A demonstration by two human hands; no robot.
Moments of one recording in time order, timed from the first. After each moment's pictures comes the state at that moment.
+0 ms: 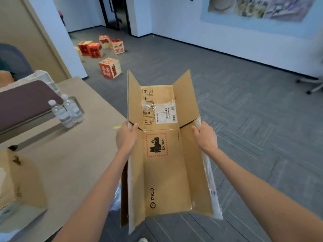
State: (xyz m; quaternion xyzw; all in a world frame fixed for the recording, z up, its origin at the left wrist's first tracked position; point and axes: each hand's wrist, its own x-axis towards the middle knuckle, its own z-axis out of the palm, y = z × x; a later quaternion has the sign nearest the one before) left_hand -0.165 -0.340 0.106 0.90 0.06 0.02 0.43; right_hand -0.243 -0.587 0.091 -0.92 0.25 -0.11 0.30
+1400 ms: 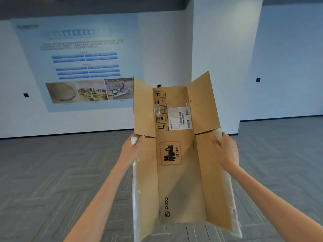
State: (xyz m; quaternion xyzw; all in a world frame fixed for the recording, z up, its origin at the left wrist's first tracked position) left_hand -0.060 -1.277 0.280 0.67 -0.48 -0.19 0.53; right_hand -0.353 -1.408 0.257 -0.69 0.54 -0.46 0.16
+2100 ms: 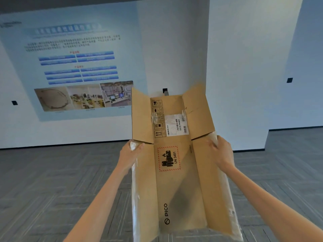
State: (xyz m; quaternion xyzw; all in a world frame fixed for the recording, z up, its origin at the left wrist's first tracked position) left_hand 0.160 -1.764 0.263 0.70 -0.41 -0.20 0.55; right_hand -0.121 -1.912 0.240 -0.70 0.51 -0.44 0.24
